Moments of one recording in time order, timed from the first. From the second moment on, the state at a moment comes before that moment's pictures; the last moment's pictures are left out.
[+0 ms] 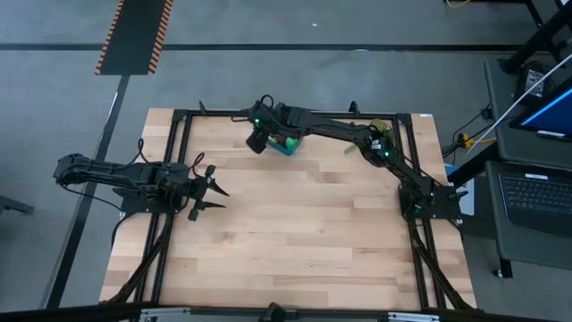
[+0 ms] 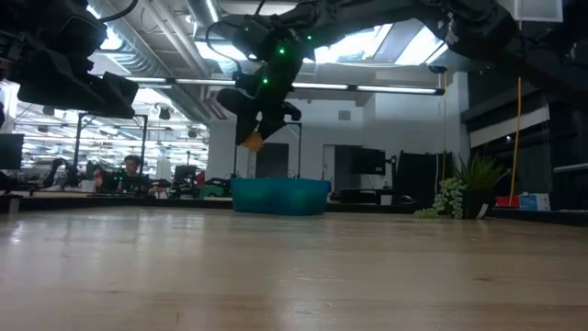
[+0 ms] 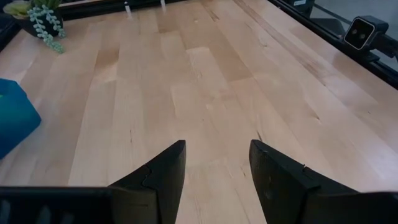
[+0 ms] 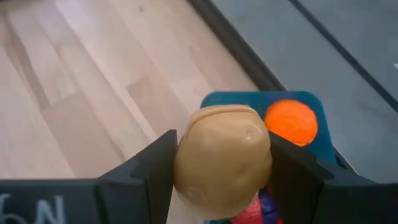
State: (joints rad) left arm -0.05 0.37 0.19 -0.26 0.11 0.14; right arm -0.28 2.42 2.35 -0.82 0.34 0.21
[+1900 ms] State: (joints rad) left arm -0.05 0.37 0.19 -0.25 0.06 0.11; right arm -0.45 2.36 2.34 -0.93 -0.02 -0.11
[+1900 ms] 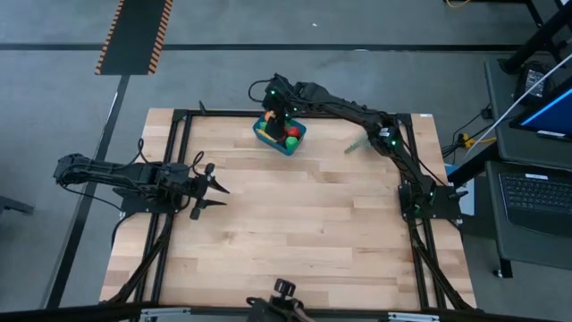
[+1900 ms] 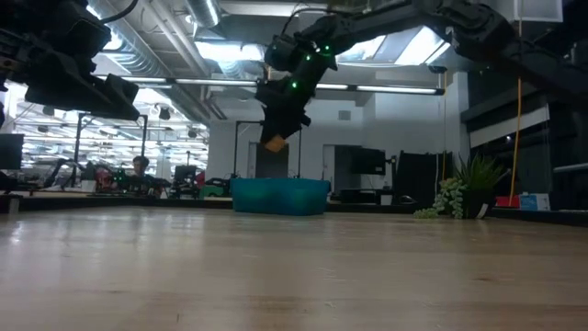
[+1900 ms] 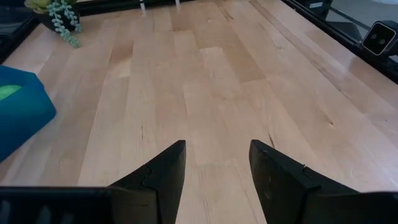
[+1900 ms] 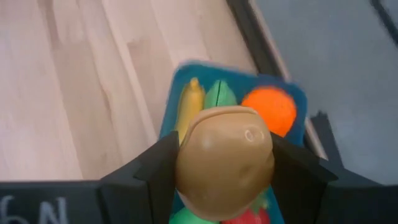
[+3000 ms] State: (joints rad) left arm -0.05 0.37 0.19 -0.26 0.06 0.11; right arm -0.49 2.48 2.33 -0.85 -0.11 -0.03
